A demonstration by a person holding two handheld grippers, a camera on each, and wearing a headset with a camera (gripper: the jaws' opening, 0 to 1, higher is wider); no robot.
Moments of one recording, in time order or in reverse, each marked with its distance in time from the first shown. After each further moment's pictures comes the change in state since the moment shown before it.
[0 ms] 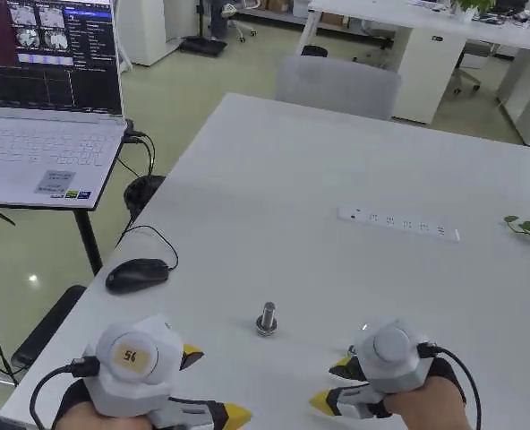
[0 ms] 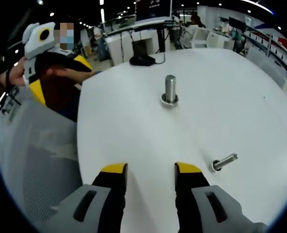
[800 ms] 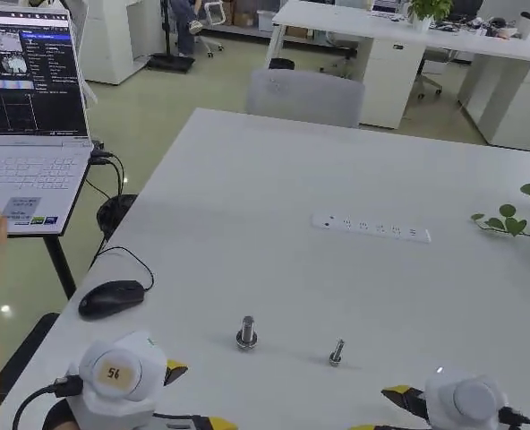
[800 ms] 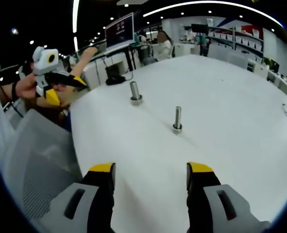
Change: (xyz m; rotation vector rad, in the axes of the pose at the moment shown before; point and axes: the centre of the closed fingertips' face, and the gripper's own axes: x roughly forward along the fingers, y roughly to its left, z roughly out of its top) left arm 0.009 0.006 0.004 0.029 0.012 -0.010; right arm -0.061 -0.021 -0.044 0.203 -0.208 -0.153
